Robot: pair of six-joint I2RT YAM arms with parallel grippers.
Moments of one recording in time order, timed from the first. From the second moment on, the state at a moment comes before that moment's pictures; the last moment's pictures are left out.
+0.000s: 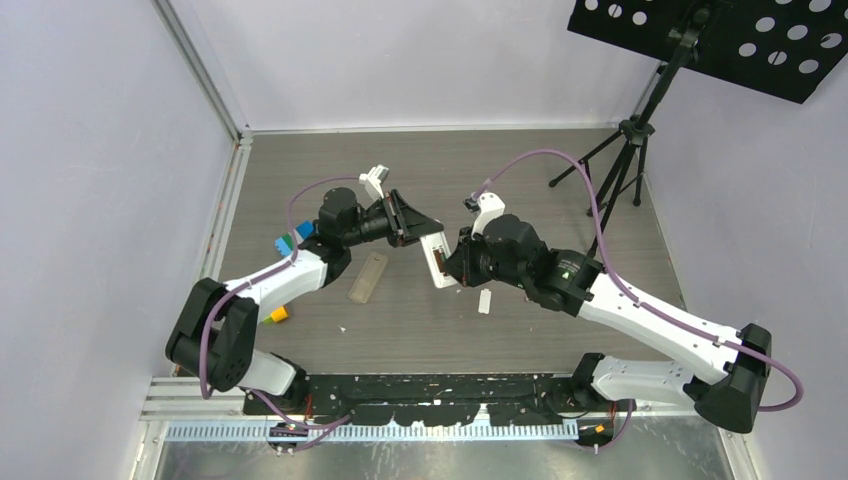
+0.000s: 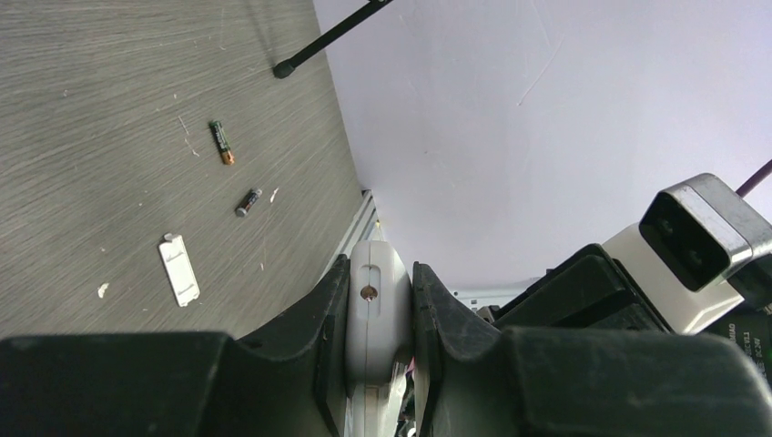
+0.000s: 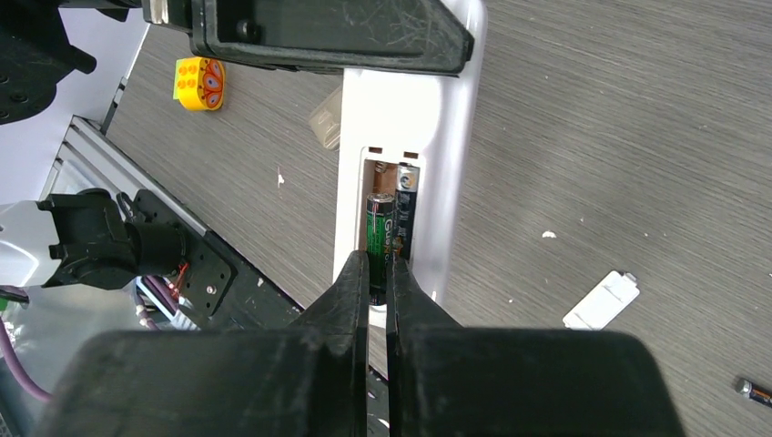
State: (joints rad) left arm -0.49 1.42 0.76 0.54 0.70 -1.19; right arm 0.94 1.09 1.00 -0.45 0.10 0.55
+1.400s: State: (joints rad) left arm -0.49 1.28 0.67 0.63 0.53 -1.48; right arm 0.95 0.96 0.98 -0.23 0.20 0.70
